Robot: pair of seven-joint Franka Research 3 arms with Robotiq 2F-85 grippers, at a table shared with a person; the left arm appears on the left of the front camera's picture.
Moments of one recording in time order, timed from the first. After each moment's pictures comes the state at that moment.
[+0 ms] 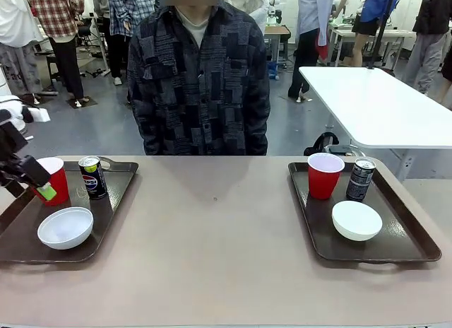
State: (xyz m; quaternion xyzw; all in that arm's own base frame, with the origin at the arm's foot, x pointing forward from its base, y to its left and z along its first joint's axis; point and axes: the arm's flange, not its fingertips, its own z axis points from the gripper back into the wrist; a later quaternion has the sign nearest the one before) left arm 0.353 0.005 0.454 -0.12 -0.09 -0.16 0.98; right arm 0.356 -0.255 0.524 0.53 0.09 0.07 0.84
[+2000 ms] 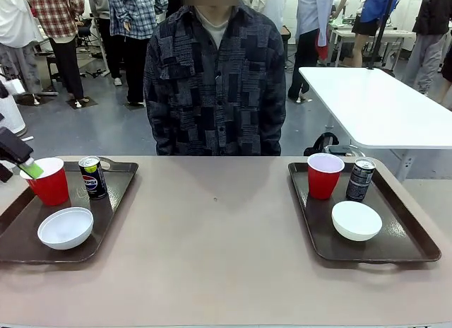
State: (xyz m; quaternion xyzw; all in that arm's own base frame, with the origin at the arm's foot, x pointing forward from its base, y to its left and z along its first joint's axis) left arm 0.337 0.013 0.505 -0.18 -0.10 -0.14 0.97; right arm 0.356 -0.255 0.524 0.53 0.09 0.07 0.84
